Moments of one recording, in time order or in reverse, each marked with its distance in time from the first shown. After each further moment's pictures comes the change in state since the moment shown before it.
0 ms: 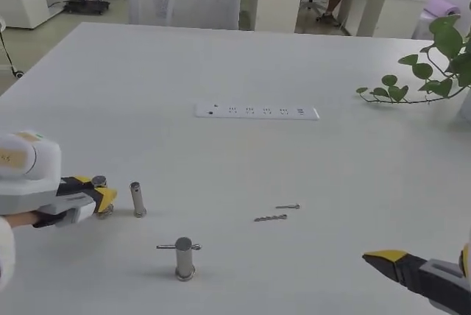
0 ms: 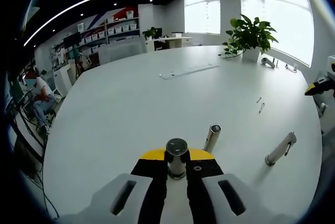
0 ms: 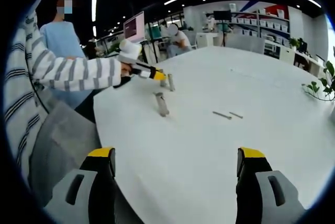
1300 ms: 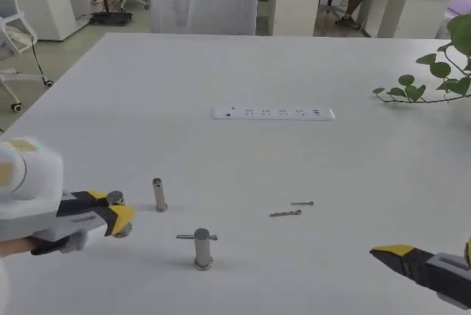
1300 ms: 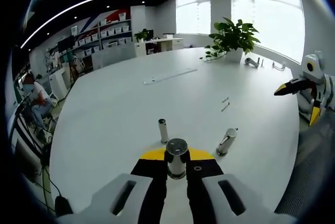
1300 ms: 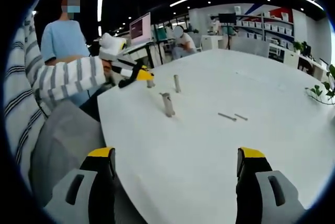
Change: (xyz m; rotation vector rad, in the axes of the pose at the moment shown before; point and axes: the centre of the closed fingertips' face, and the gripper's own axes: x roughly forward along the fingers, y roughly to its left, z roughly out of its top) left arm -0.076 -0.069 0.003 0.033 0.001 -0.062; right arm -0.003 0.009 -0.001 -0.023 -0.020 0.031
